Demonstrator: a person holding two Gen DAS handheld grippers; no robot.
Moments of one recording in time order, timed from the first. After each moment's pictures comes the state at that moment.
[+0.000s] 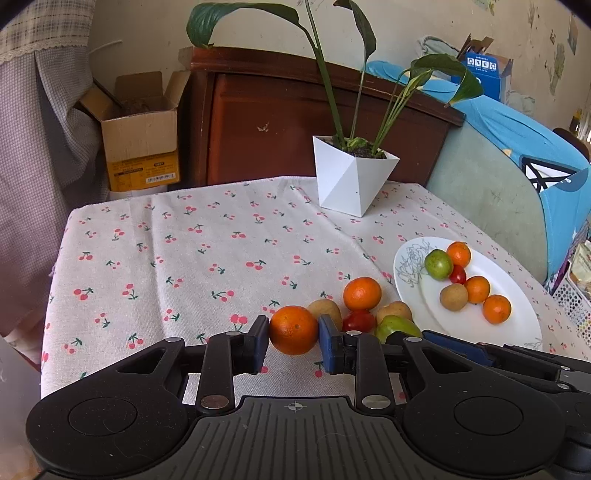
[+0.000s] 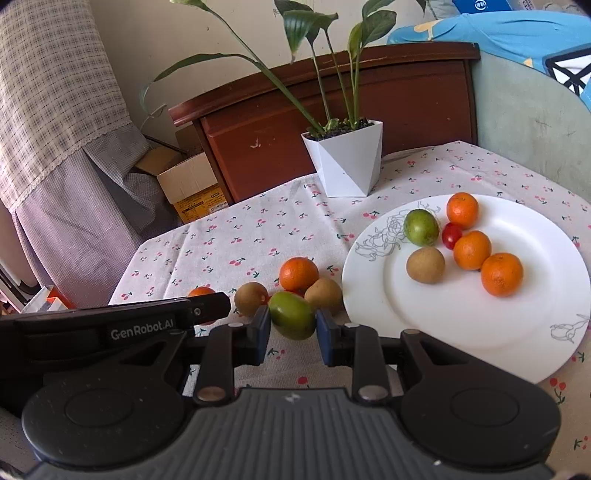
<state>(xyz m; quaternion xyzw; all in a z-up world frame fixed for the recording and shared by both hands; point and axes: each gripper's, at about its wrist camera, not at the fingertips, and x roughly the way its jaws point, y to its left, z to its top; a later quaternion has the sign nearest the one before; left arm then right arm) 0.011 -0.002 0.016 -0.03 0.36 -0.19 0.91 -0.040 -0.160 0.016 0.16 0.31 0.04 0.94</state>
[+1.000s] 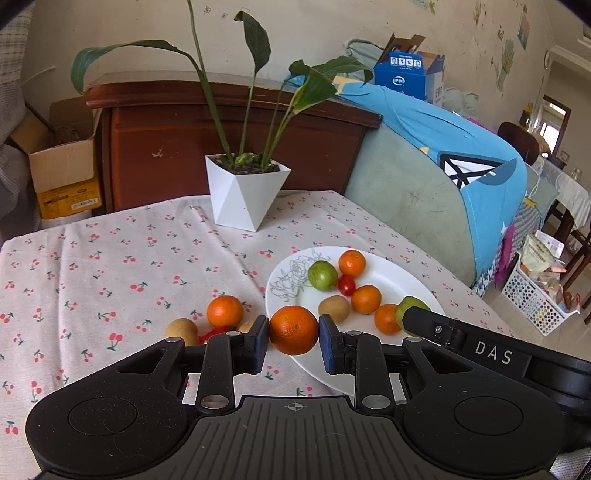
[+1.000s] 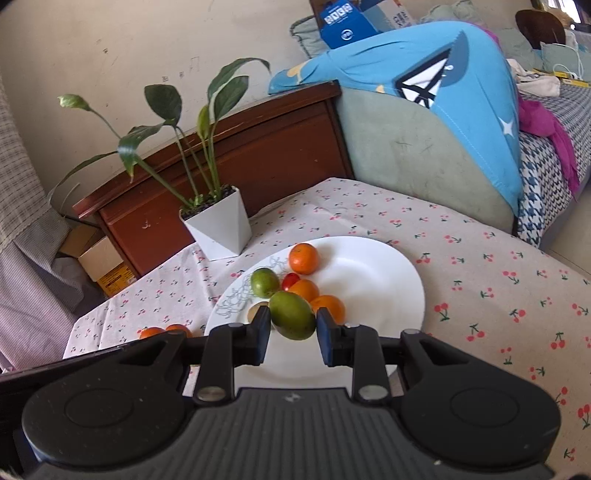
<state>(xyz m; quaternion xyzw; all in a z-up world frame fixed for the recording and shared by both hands) -0.019 -0.075 0.041 -0.03 0.34 -0.27 0.90 -0.084 -0.253 0.031 0.23 0.27 -0.11 0.93</state>
